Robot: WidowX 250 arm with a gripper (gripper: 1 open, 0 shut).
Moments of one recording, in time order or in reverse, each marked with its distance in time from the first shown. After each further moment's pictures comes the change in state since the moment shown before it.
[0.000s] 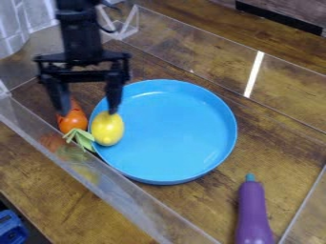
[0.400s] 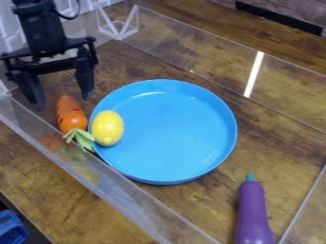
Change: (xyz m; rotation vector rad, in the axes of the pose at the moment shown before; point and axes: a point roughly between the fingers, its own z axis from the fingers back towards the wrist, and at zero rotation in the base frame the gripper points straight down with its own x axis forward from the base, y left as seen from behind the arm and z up) arm 0.016 0.033 0.005 -0.090 -0.045 0.120
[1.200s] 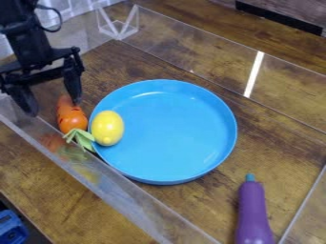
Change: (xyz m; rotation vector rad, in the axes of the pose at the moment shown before) arm 0.019 0.014 -0.022 -0.036 -0.090 0.044
